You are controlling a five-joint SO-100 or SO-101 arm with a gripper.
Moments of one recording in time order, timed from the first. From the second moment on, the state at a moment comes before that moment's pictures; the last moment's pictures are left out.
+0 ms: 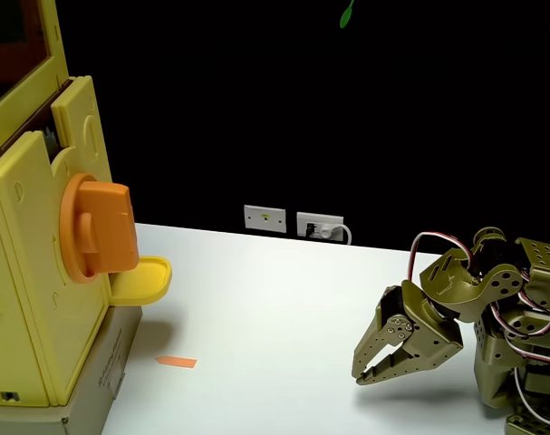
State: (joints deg) arm -2.9 194.9 184.9 59.3 3.4
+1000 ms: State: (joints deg) arm -2.5 182.5 181.9 42.5 0.0
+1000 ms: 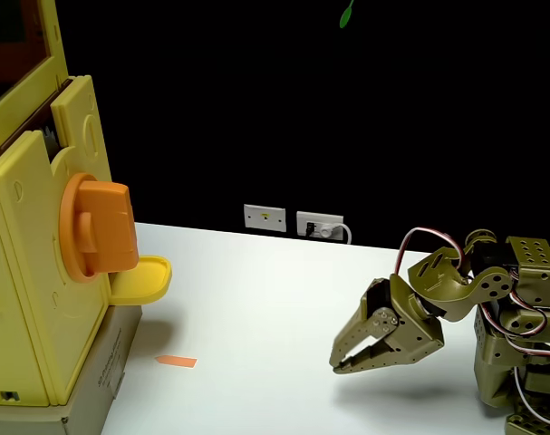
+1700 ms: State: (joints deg) arm -7.9 171.0 146.0 33.3 -44.2
